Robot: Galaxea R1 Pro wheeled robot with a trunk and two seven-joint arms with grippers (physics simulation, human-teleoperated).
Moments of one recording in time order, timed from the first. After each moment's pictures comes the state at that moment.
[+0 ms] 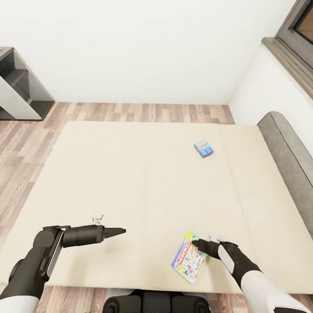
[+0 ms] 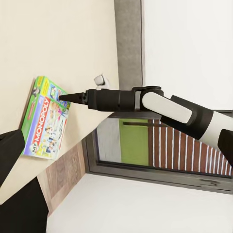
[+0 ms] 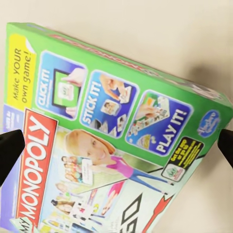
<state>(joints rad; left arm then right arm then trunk) -0.47 0.15 0.16 -1.26 -0.01 0.94 -1.44 -0.68 -0.05 -0.08 -0.41 -0.27 0.40 0.15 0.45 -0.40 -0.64</state>
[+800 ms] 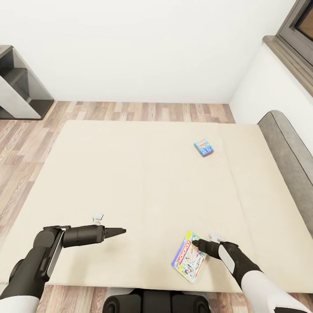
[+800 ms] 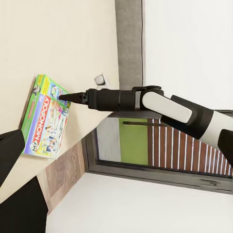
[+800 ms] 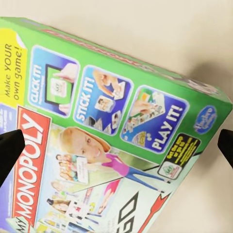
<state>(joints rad) -0.47 0.15 0.16 -1.26 -0.01 0.94 -1.44 -0.68 -0.05 -0.08 -0.41 -0.27 0.41 0.15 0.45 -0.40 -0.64</state>
